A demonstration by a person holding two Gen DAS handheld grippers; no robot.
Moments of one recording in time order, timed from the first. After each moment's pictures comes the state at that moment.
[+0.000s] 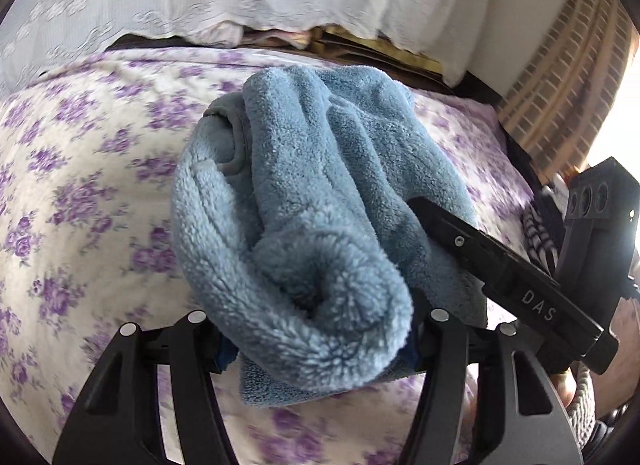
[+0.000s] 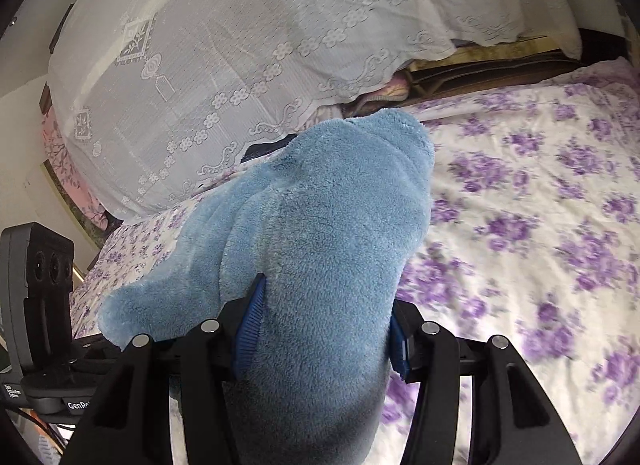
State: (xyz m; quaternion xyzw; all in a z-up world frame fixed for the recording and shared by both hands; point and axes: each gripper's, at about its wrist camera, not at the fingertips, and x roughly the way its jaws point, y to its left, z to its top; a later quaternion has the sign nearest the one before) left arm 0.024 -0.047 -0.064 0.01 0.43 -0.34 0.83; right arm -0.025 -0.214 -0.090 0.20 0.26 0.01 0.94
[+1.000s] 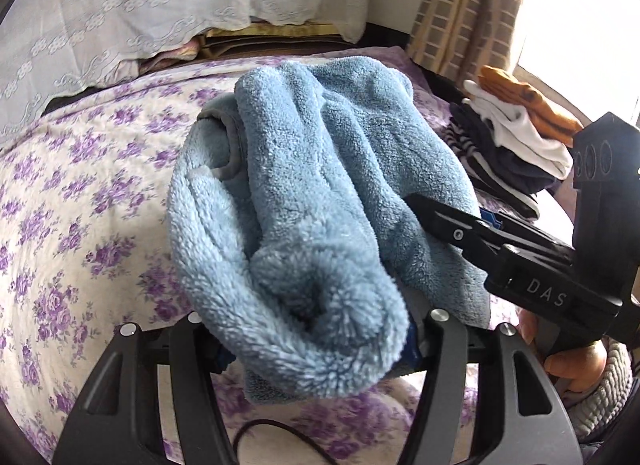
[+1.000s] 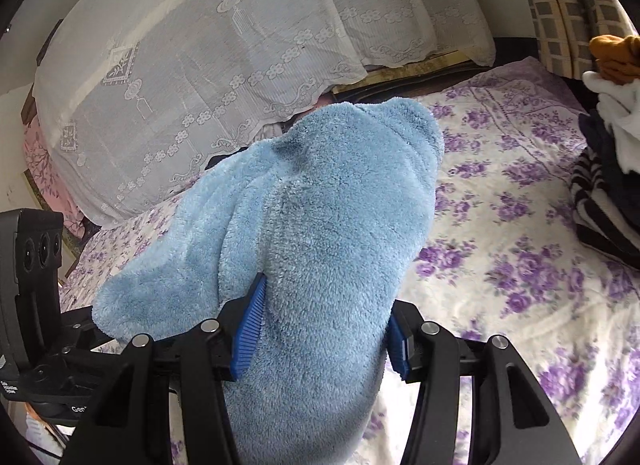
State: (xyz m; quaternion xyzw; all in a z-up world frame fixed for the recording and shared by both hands) left arm -0.120 -0.121 -0.050 0.12 0.39 -0.42 0.81; right arm -0.189 -0.263 -0.085 0.20 0.25 -0.06 0.95
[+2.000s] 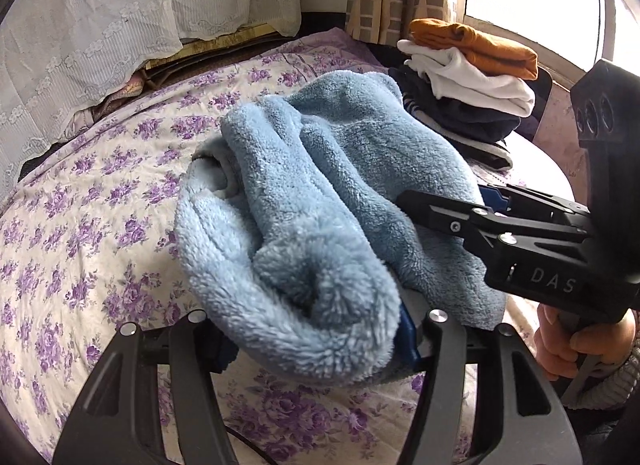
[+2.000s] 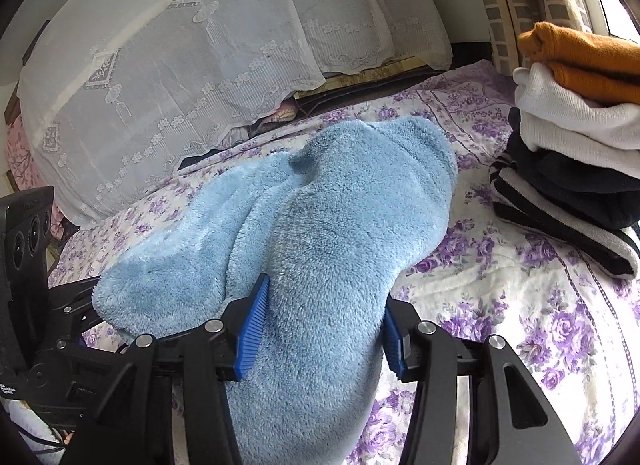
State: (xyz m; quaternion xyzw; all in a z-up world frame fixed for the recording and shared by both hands) left arm -0.177 -0.166 -0.055 0.20 0.35 -0.46 0.79; right arm -0.246 -0.284 -0.090 0.20 0.26 -0.11 0.94
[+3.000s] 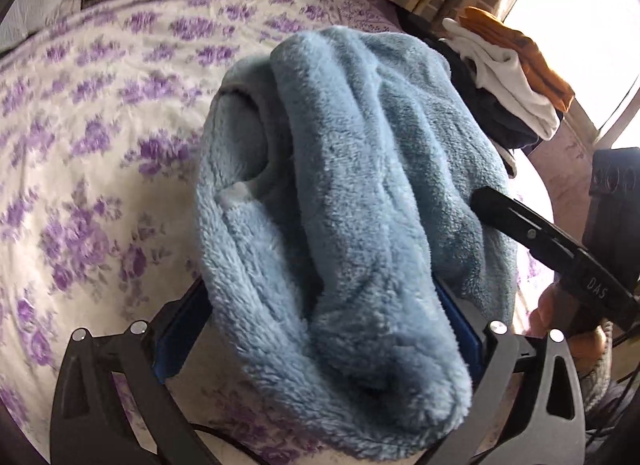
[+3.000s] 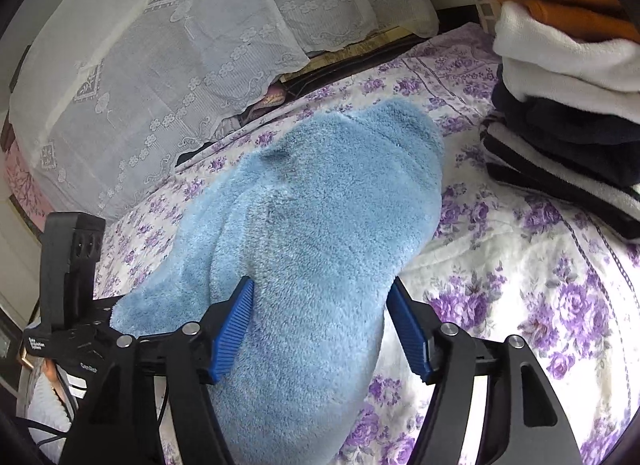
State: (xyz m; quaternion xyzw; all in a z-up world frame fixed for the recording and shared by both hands) left arm -0.112 -0.158 -0.102 0.10 0.51 -0.47 0.72; right arm -0.244 -0.308 -0.107 0.24 0.28 -0.10 0.93
